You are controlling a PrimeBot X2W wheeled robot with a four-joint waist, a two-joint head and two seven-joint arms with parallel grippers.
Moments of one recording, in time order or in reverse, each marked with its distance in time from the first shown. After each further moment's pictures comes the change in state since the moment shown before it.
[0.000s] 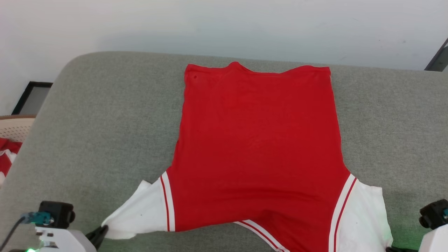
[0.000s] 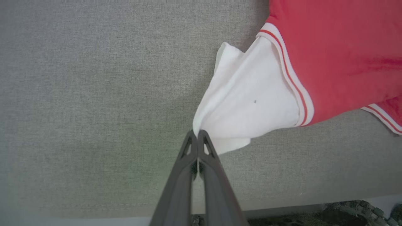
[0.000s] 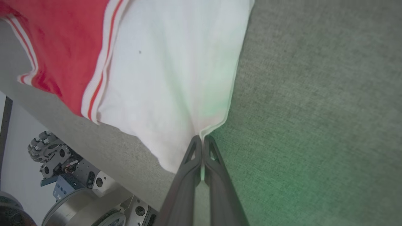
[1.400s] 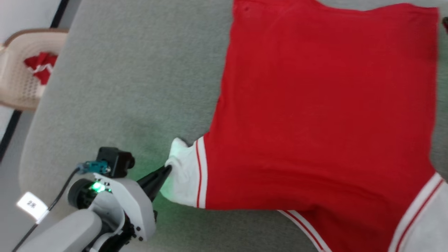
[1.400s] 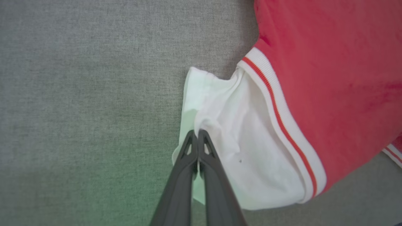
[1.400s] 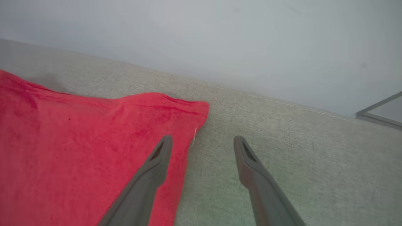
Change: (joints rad) left arm -0.293 -0.271 -0.051 0.097 0.158 -0.161 -0.003; right arm -1.050 0.359 -0.328 0.724 -0.627 0.000 -0.023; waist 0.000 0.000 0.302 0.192
